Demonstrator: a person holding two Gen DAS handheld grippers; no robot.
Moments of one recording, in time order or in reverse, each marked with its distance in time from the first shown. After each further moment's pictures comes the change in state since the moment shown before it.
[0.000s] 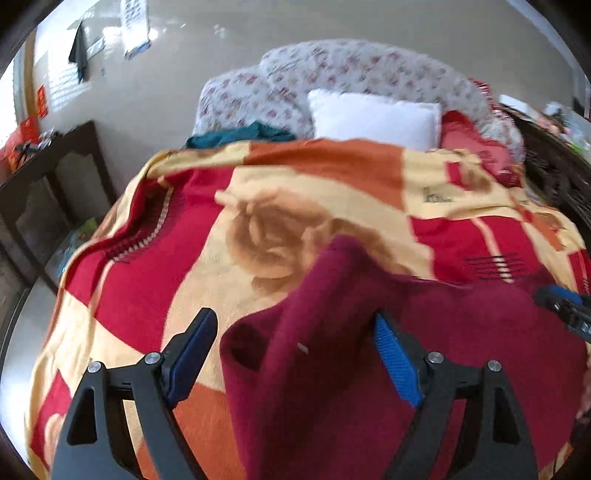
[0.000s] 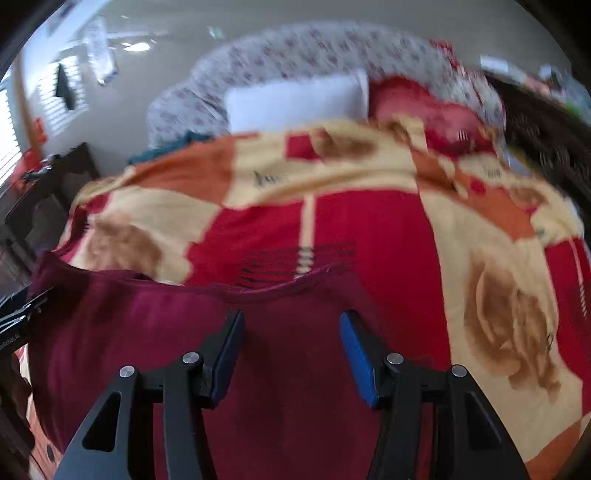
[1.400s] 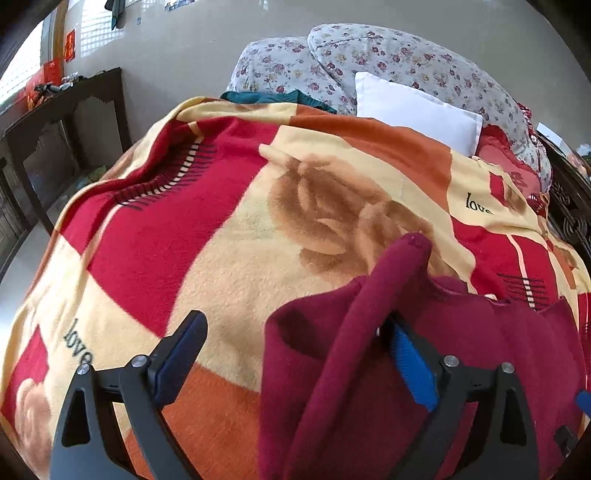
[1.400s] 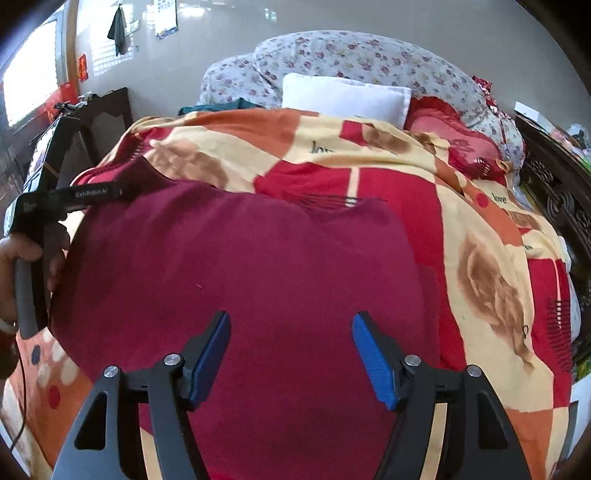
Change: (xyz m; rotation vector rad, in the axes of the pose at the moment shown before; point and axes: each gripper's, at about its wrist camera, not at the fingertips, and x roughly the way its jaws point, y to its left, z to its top) left arm 0.016 0.037 -0.013 -0.158 0.067 -0.002; right arm -0.083 0.058 -0.079 -0.258 -0.038 0.004
